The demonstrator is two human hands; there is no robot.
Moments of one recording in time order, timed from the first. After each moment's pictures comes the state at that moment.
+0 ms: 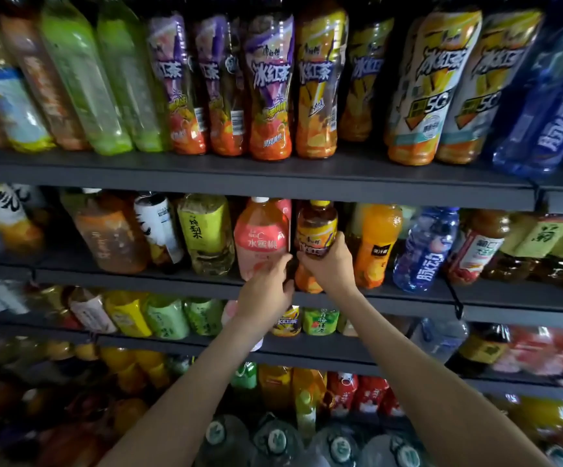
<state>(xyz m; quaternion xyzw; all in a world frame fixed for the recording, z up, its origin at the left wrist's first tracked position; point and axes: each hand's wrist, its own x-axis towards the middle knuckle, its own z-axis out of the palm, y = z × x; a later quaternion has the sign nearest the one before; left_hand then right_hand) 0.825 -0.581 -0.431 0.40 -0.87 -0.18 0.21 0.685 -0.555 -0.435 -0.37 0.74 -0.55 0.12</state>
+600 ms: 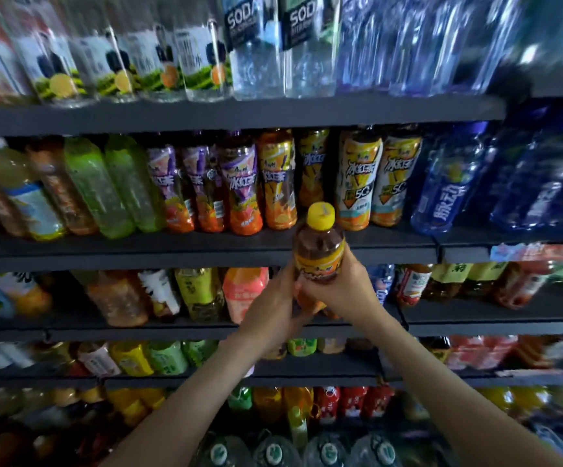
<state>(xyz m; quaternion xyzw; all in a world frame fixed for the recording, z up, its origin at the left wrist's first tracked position) 0.812 -0.533 -0.287 0.23 -0.89 -0.31 0.25 0.689 -0.447 -0.253 -0.46 0.69 -0.54 0.12</state>
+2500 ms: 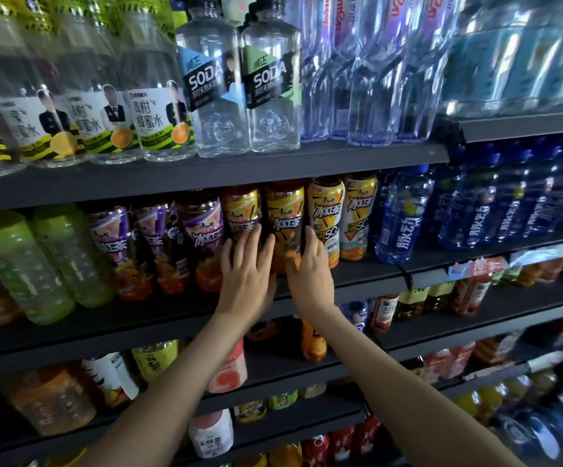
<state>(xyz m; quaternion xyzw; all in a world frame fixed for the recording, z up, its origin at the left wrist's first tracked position) 0.748 -0.634 -0.241 0.18 -0.90 0.15 0.36 0.664 -0.535 -0.232 -0.36 0.80 -0.47 -0.10</state>
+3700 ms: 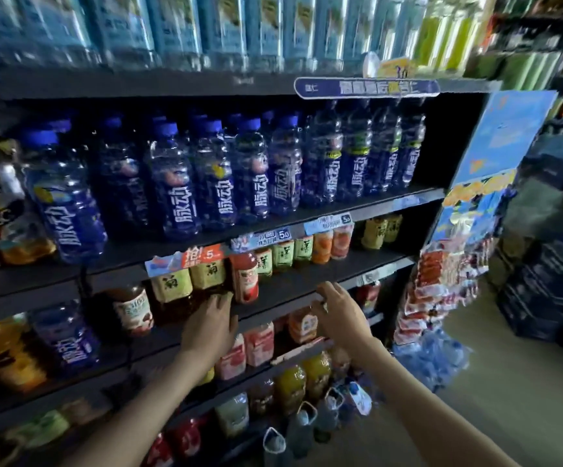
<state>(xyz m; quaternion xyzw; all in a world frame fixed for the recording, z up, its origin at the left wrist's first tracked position) 0.435 -0.267 -0.358 0.20 -0.97 -0.09 0.14 0.303 -0.061 -0.339 -0.30 0.91 -0.28 -0.02</state>
